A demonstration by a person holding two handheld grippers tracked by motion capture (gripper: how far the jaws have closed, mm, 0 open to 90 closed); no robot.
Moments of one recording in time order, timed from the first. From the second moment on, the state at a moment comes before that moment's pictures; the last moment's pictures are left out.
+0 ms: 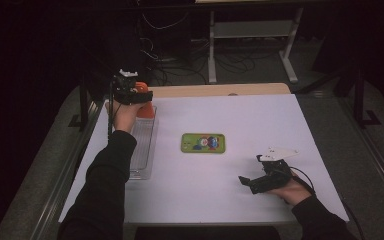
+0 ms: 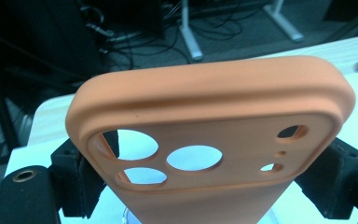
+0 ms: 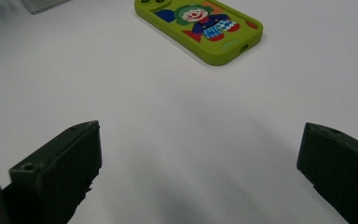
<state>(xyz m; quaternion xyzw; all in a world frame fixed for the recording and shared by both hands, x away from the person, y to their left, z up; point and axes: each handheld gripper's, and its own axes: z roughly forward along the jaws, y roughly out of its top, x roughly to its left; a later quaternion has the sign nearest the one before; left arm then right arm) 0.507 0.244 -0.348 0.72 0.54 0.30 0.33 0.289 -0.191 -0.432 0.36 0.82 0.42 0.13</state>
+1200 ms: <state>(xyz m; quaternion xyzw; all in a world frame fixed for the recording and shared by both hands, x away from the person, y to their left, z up) 0.525 0.254 -0.370 0.70 0.56 0.28 0.35 0.289 -0.193 -0.433 0.36 0.82 0.42 0.12</state>
